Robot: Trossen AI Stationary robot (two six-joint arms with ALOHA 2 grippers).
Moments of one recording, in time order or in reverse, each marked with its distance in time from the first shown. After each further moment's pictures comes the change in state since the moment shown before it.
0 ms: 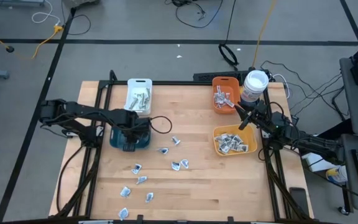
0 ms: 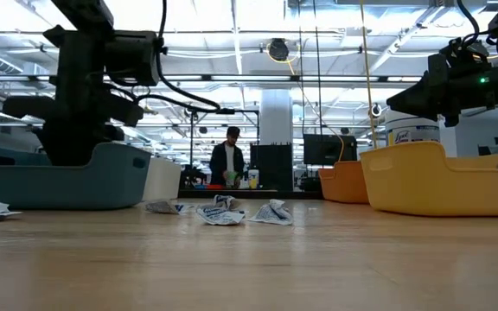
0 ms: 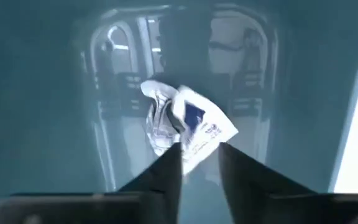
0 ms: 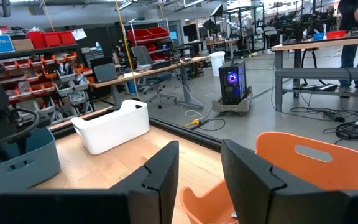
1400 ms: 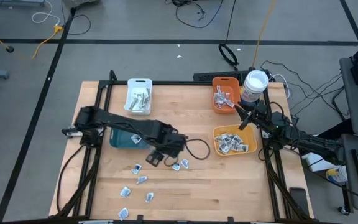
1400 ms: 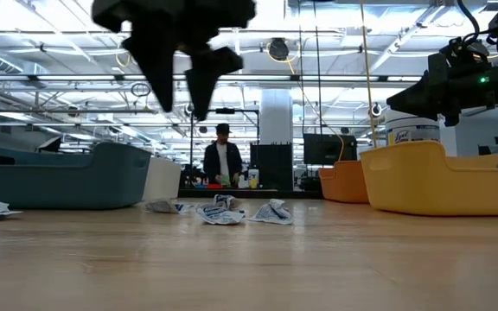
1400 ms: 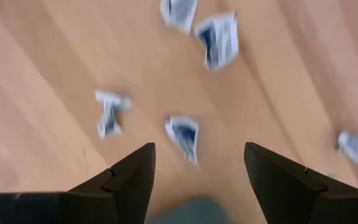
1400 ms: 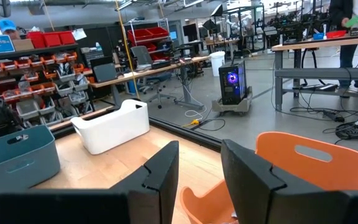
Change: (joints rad) left arm -0.256 0.481 0.855 -0.278 -0.017 0.260; right arm 0.000 0.000 0.000 0.000 0.000 0.000
